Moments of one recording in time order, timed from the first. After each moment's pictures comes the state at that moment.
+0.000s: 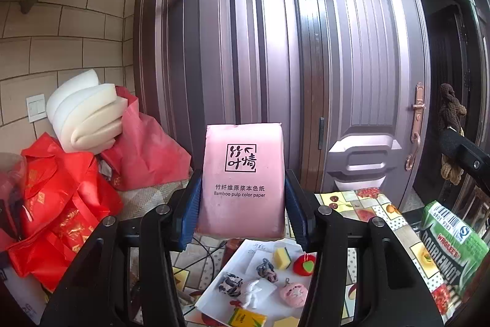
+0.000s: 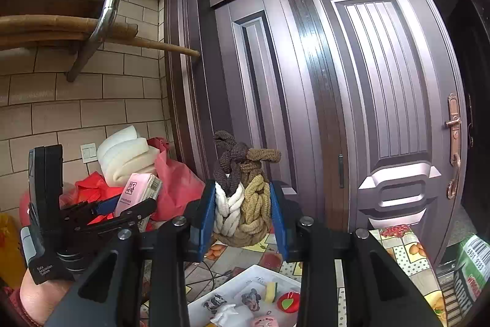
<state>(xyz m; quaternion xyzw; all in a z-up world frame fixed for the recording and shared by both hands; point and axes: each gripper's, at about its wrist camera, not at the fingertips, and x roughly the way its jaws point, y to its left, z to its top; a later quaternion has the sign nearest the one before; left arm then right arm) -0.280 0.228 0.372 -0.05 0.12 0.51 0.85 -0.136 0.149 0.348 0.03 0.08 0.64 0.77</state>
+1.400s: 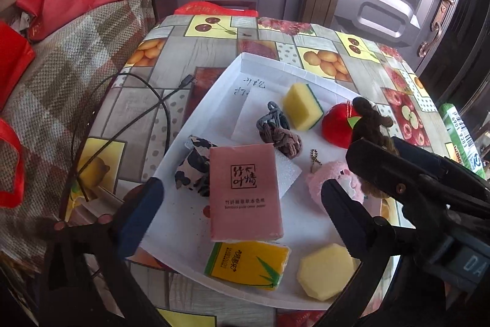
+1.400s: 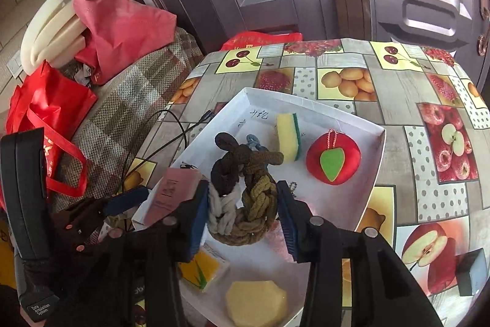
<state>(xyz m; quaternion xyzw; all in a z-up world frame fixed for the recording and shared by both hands) -0.217 0.369 0.114 -0.24 0.40 0.41 0.78 -0.108 0.324 0.110 -0.10 0.44 0.57 0.69</state>
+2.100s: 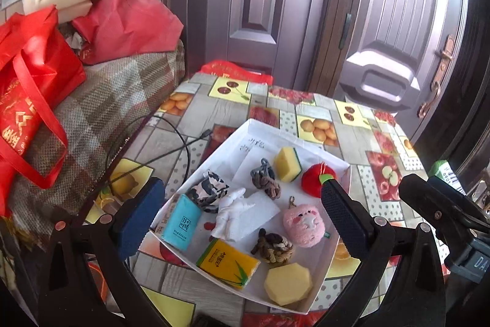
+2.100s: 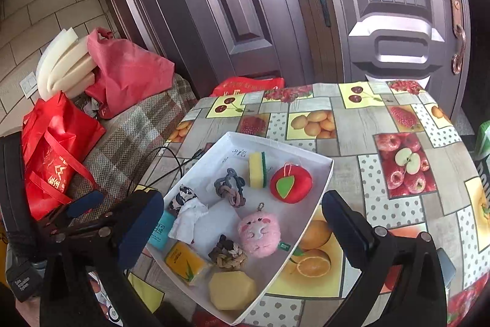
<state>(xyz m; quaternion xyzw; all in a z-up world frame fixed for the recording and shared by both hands) -0.247 0.297 0.197 -0.21 0.25 0.50 0.81 -0.087 0.246 0.174 -0.07 0.33 0.58 0.74</state>
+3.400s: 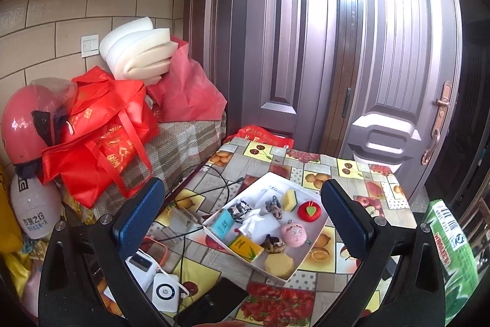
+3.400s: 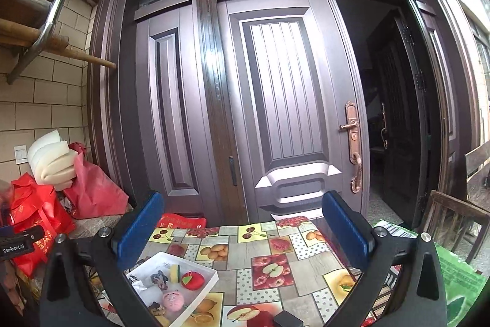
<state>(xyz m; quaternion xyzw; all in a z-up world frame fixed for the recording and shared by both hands) -0.310 0.124 0.327 -0.14 0.15 0.59 0.78 -0.079 -0.002 0.317 0.05 0.07 0.44 0.89</state>
